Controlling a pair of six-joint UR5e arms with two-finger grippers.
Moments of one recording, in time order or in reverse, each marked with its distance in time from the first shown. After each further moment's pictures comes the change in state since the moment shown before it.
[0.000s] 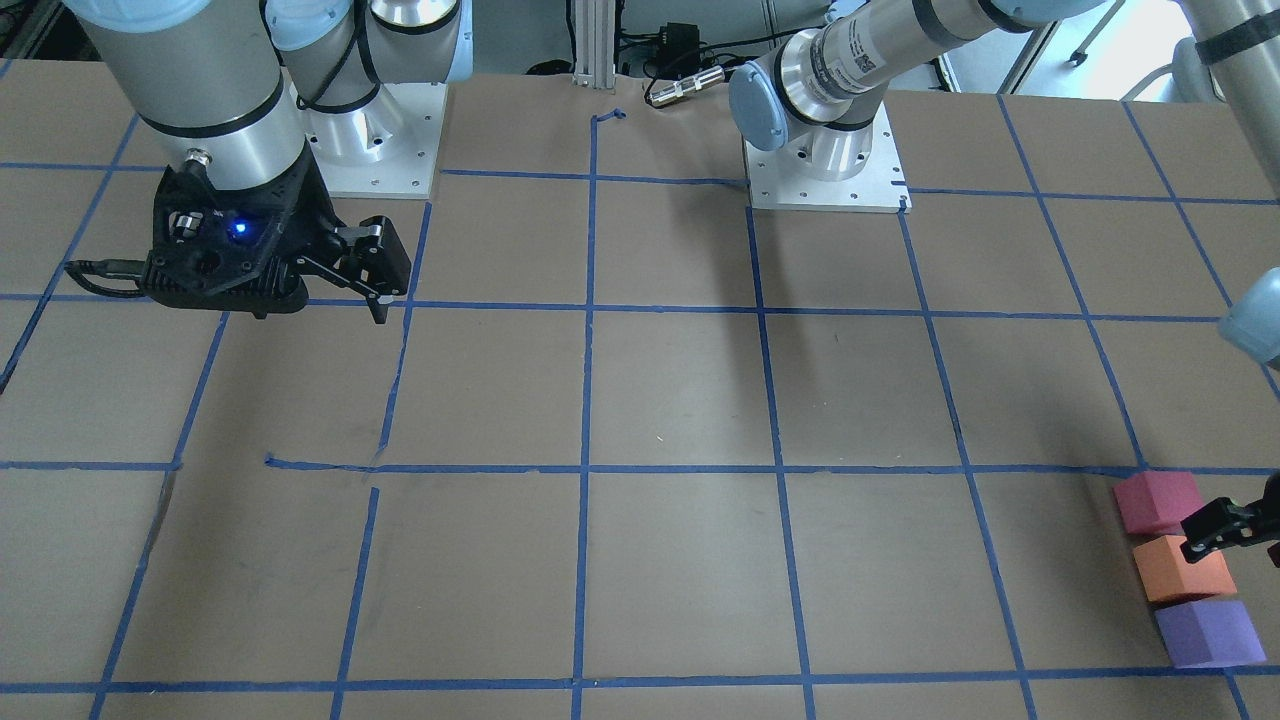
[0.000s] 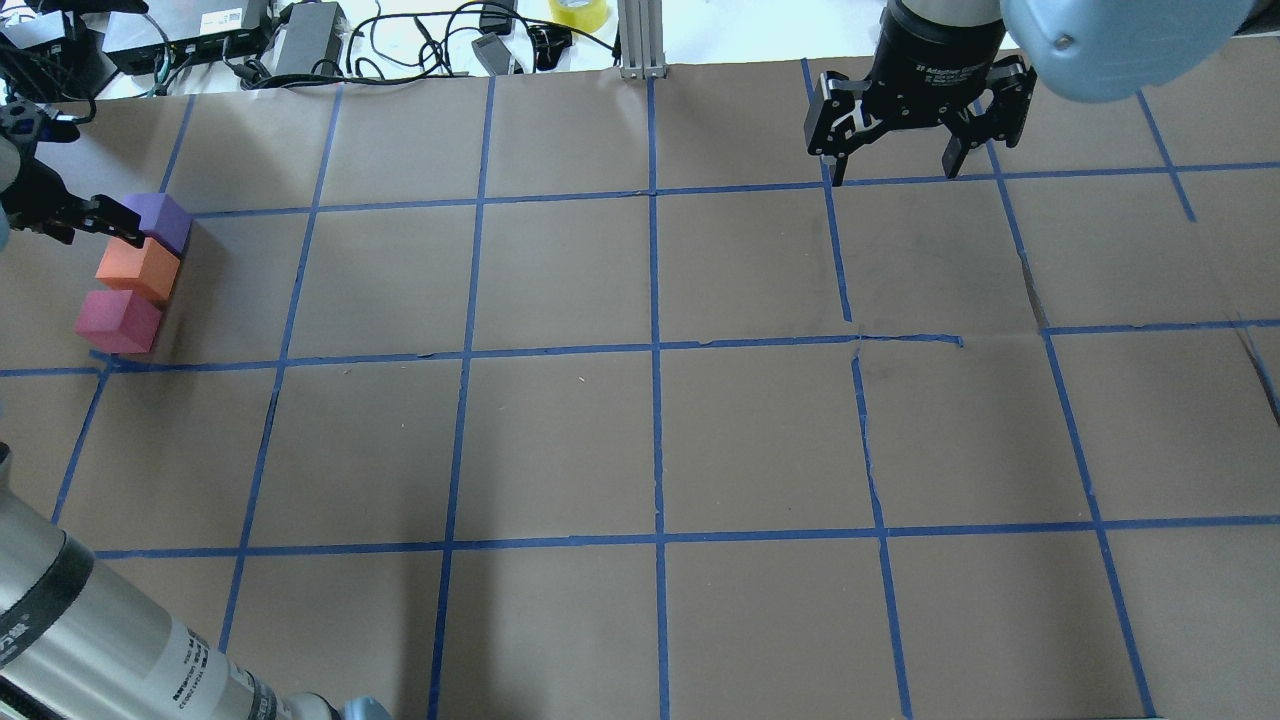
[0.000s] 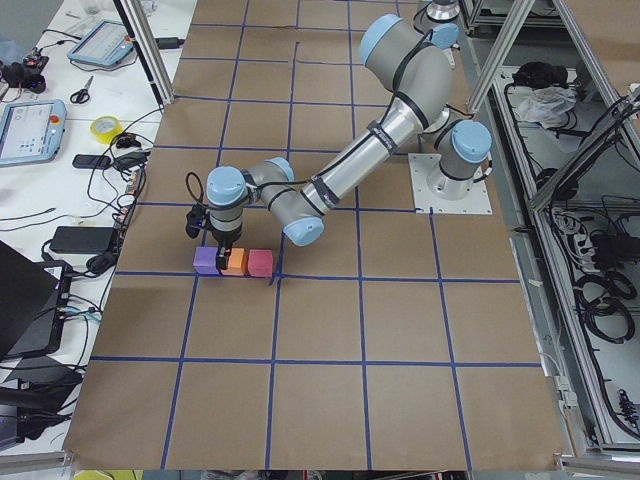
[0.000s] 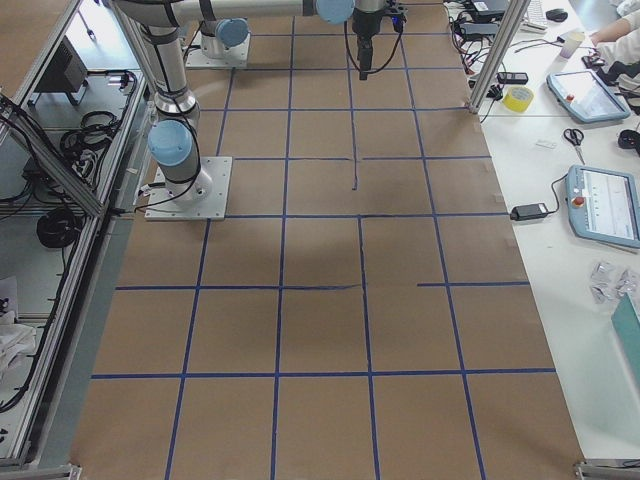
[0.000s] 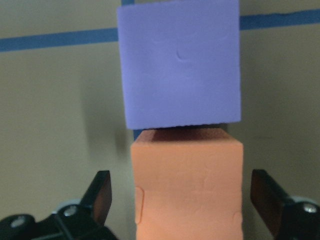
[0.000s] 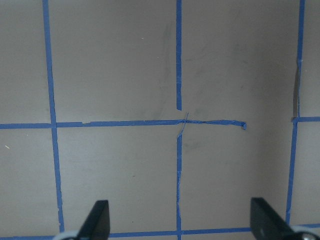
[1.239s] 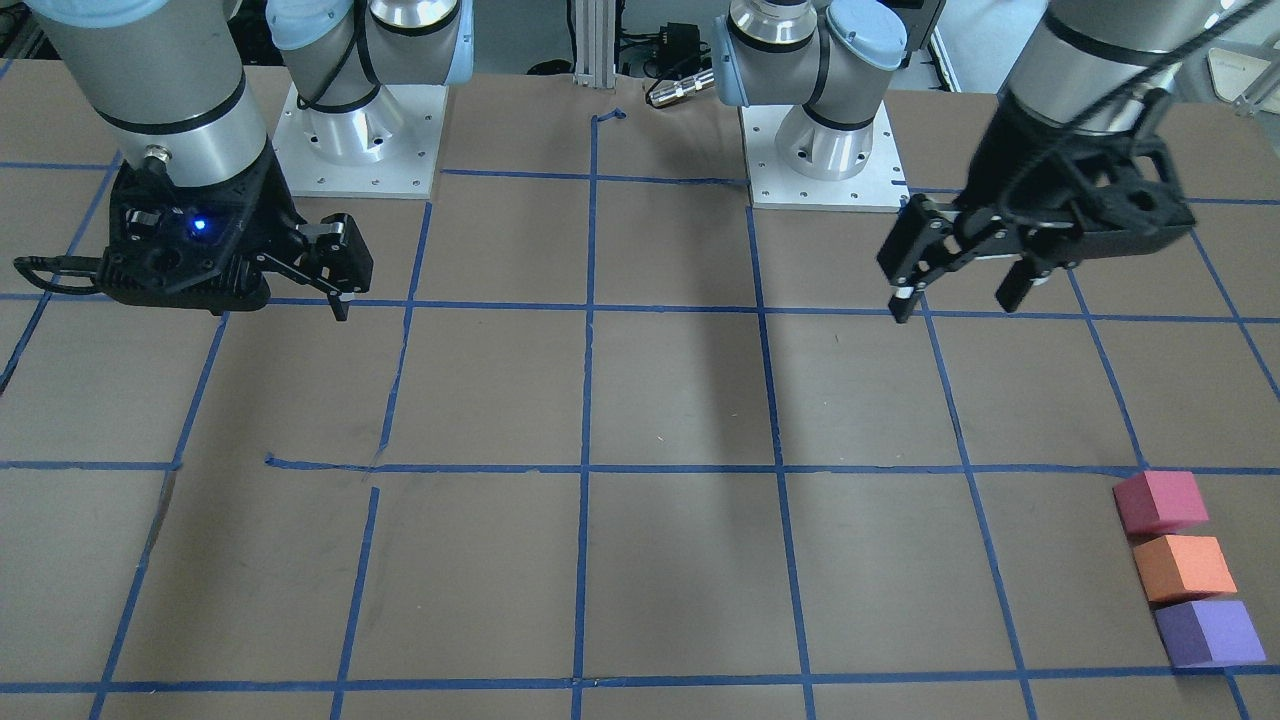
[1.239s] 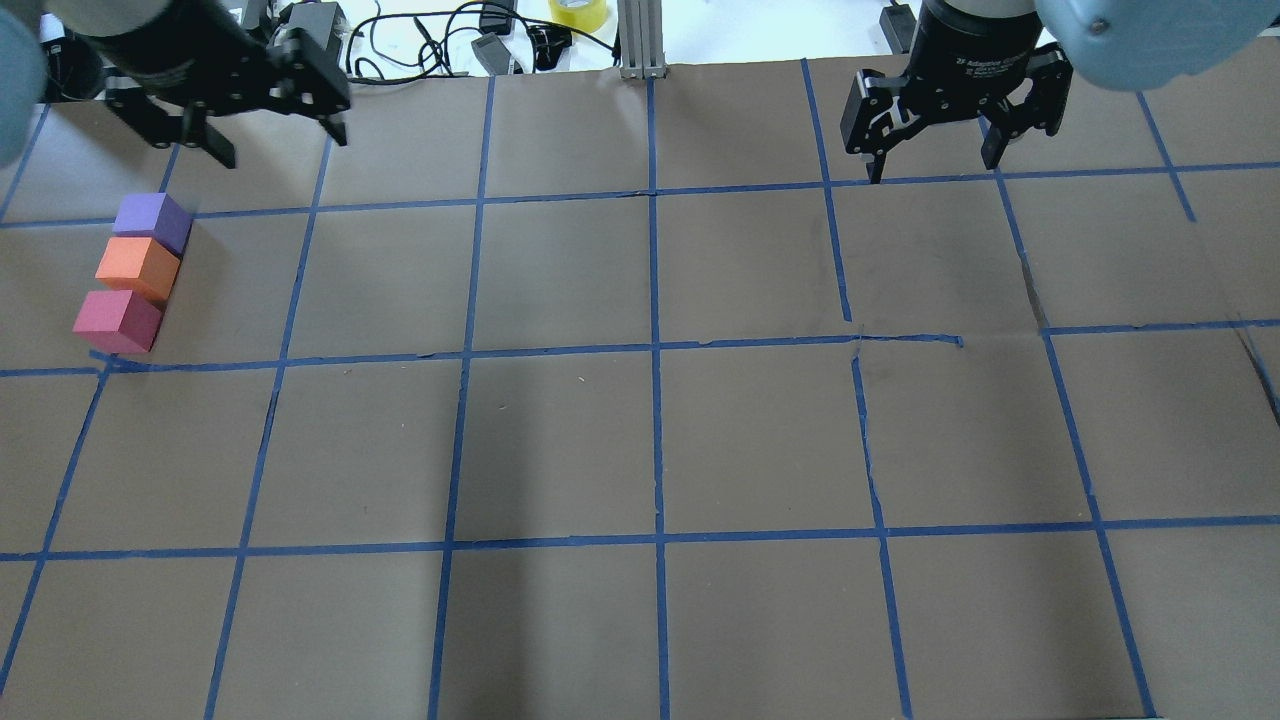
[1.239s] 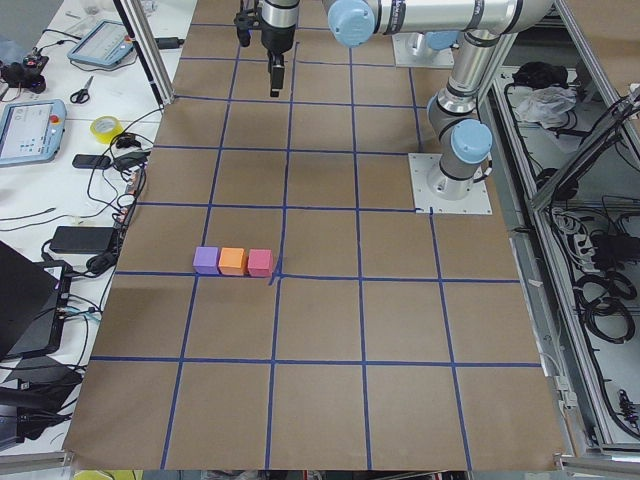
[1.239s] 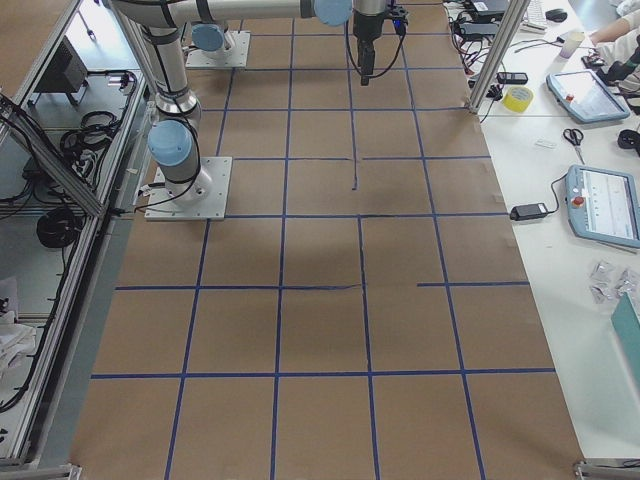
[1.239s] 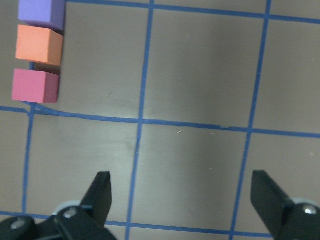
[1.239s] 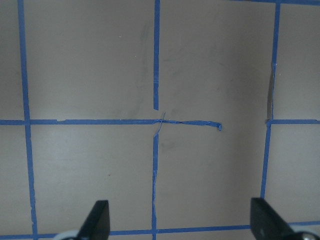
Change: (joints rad) left arm -0.605 0.537 -0.084 -0.445 0.060 -0.831; right arm -0.034 -0.012 -0.001 0.015 -0.041 -0.063
